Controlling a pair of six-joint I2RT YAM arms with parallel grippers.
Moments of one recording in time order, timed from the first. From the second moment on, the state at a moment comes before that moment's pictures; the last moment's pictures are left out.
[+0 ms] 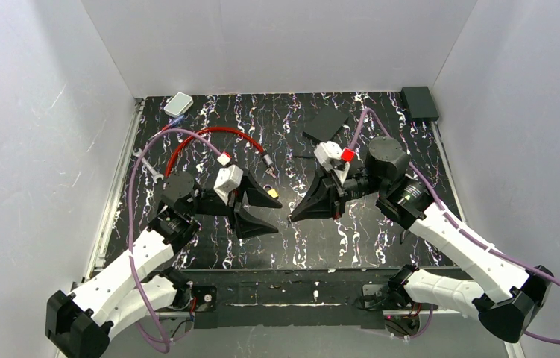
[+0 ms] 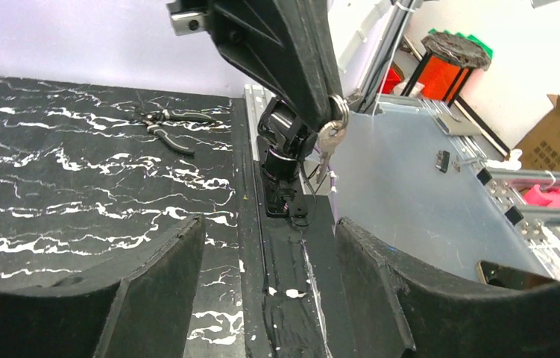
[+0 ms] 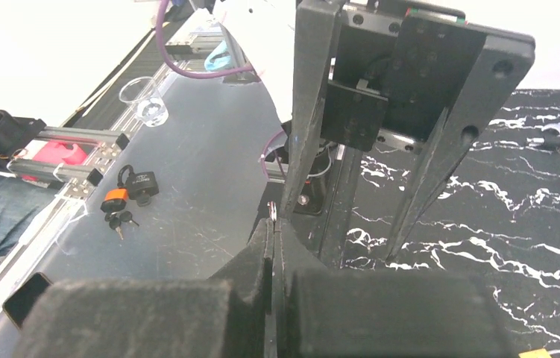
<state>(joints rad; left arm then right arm) -0.61 0.86 0.65 0.36 1.05 -0.33 0.77 1.03 1.04 -0.06 -1.15 0.13</state>
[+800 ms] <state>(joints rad) -0.68 0.92 0.65 0.50 1.07 -0.32 0.77 1.08 1.04 0.08 -1.20 0.21</state>
